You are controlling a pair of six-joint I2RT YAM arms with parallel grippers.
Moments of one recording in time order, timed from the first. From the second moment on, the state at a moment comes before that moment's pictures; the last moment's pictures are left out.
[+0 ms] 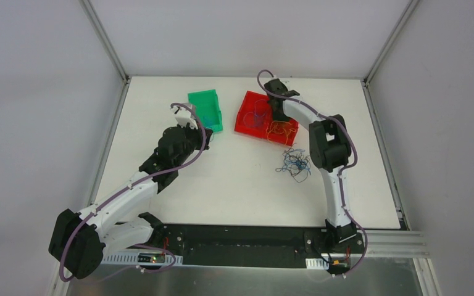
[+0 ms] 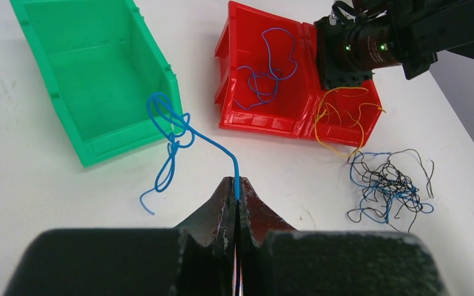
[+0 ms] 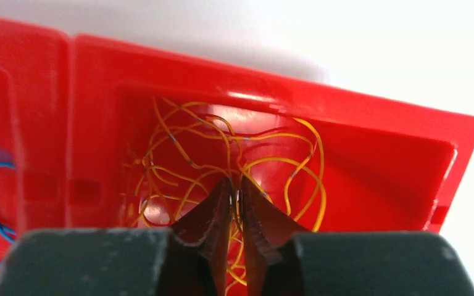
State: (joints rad) left arm -0.56 1.02 0.64 0.19 -0.16 -0.38; right arm 0.42 2.30 1.86 -0.67 0.44 0.32
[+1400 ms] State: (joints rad) left arm -0.59 1.22 0.95 0.00 0.10 -0.29; right arm 0.48 0.97 0.92 -0.38 0.21 0.52
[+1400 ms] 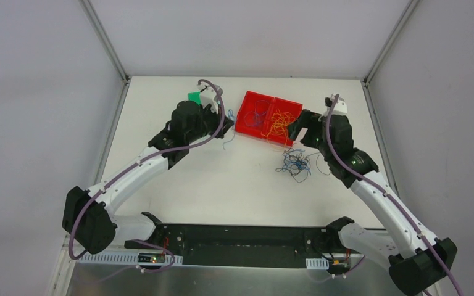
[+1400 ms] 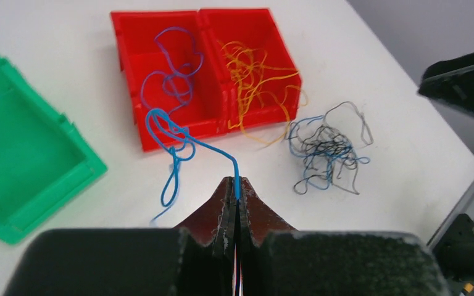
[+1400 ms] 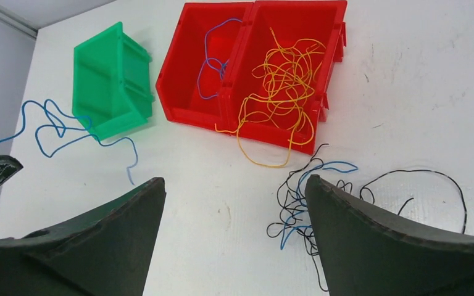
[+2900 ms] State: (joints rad) left arm -0.59 2.15 1.81 -0.29 0.07 -0.15; right arm 0.48 0.77 0.88 -0.35 0.20 0.55
